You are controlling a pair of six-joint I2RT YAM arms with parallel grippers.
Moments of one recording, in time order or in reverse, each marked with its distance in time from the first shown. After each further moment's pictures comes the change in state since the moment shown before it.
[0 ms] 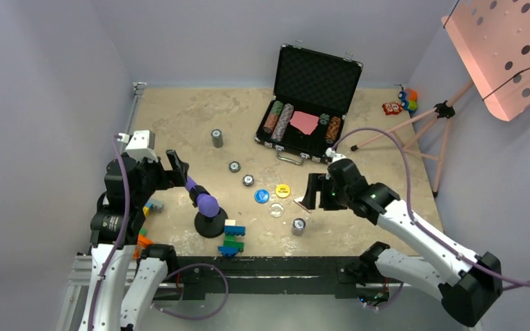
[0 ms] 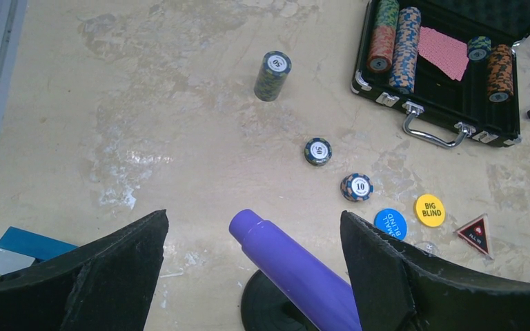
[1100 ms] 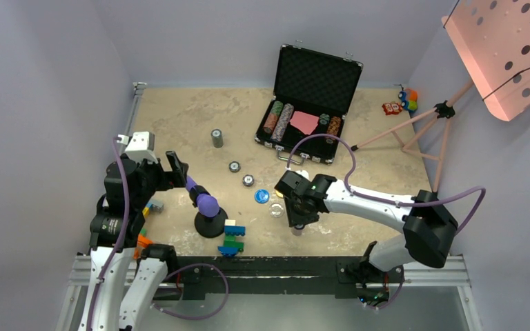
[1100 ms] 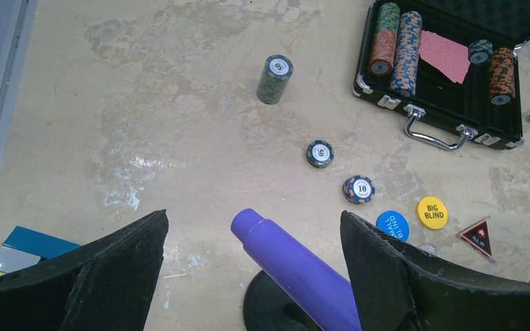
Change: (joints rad) left arm -0.018 -0.021 -0.003 -0.001 -0.030 0.001; right arm 0.365 0.530 0.206 -0.167 0.140 0.182
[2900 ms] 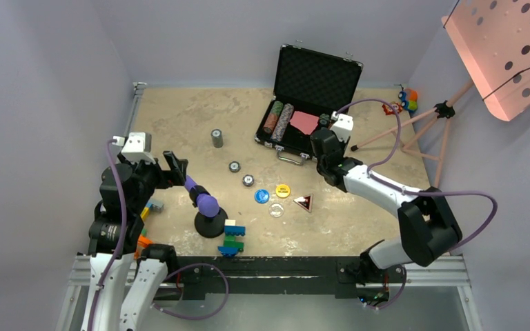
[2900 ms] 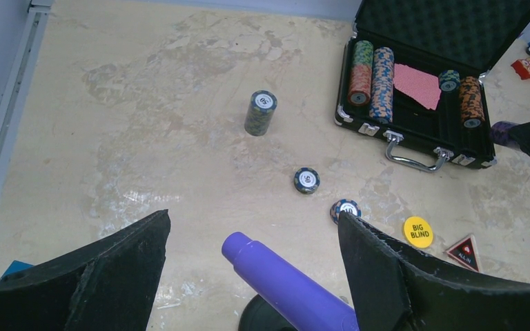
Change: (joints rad) left arm -0.002 -0.045 -0.013 0.082 0.026 0.004; right arm -0.430 -0.006 -0.088 0.800 0.599 -0.255
